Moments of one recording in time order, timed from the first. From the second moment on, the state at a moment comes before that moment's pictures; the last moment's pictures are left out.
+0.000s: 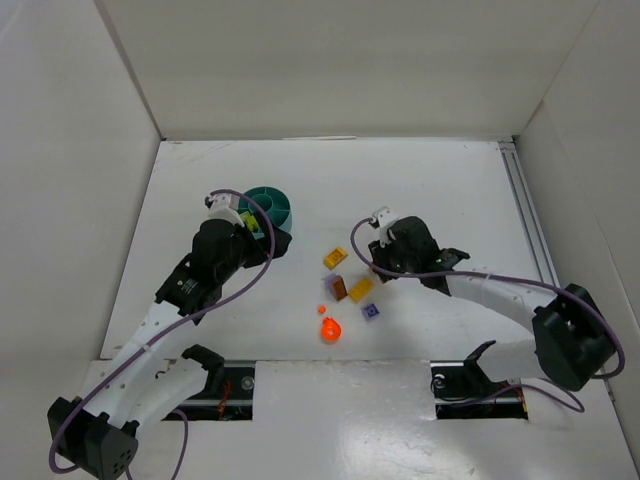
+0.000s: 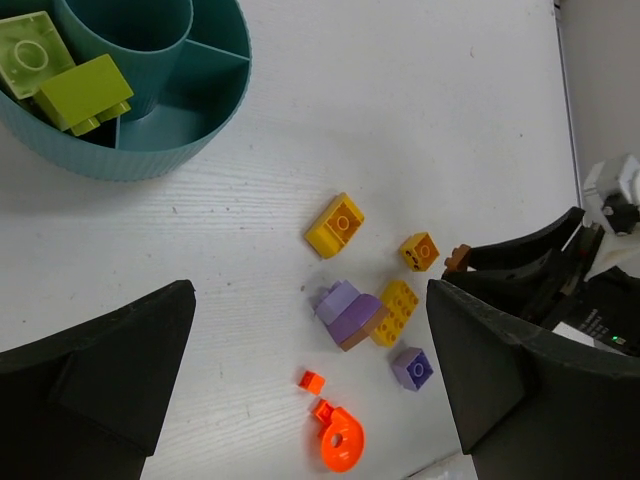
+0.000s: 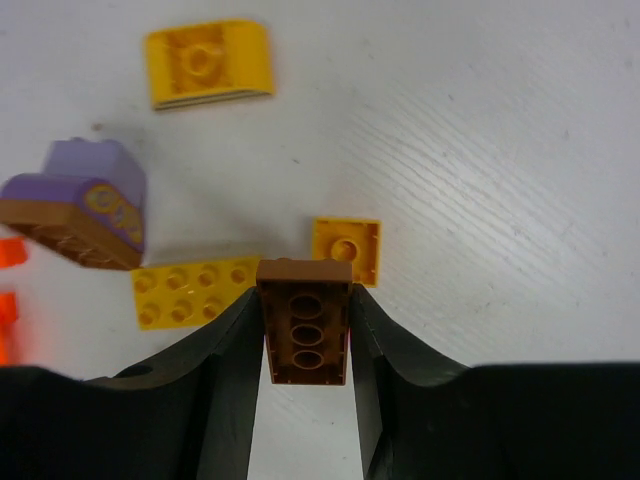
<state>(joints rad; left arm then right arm) -0.46 0.81 0.71 -0.35 -0.04 -0.68 0.64 1.36 0.72 -0.15 0.01 0.06</state>
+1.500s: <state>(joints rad) -0.46 0.66 0.71 -0.68 -0.32 -1.02 0.78 2.26 1.83 0.41 -0.47 -0.19</state>
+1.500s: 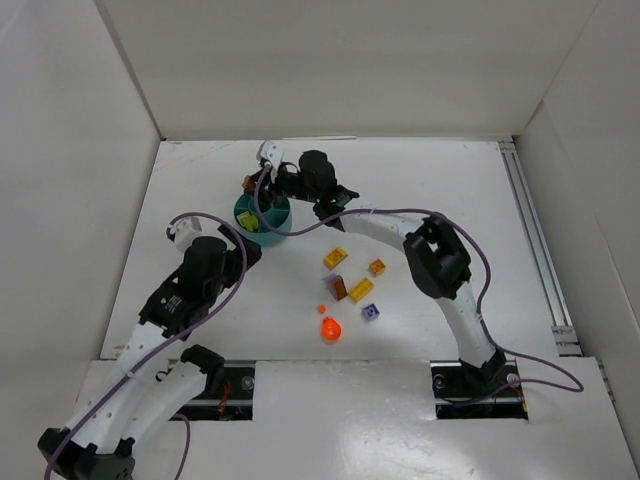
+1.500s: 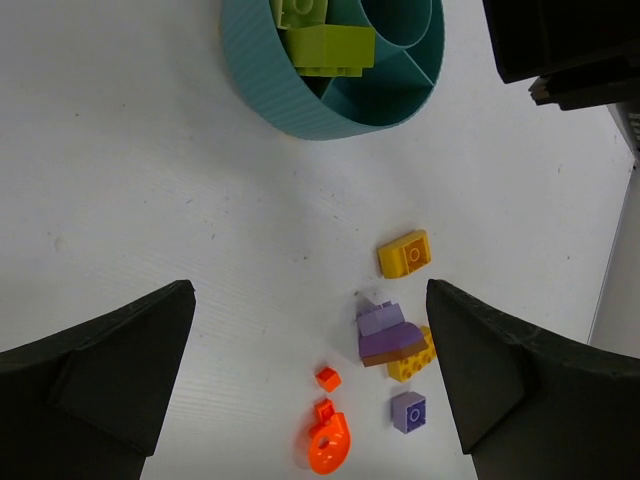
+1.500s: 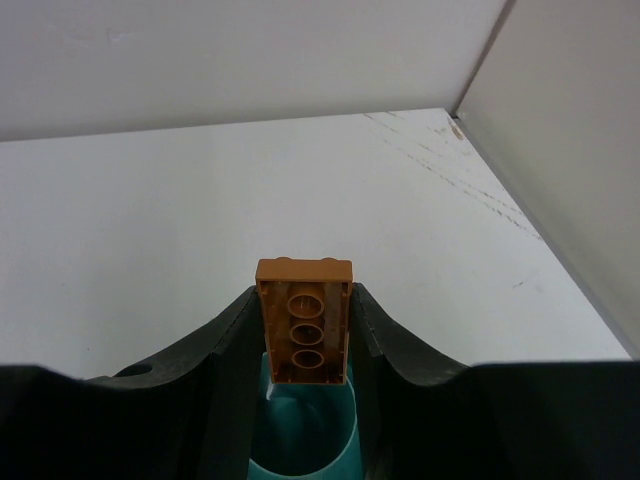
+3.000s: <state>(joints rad) -0.46 0.64 0.75 -0.70 -0.33 -0.93 0.78 1.88 1.39 0.40 -0.37 -0.20</state>
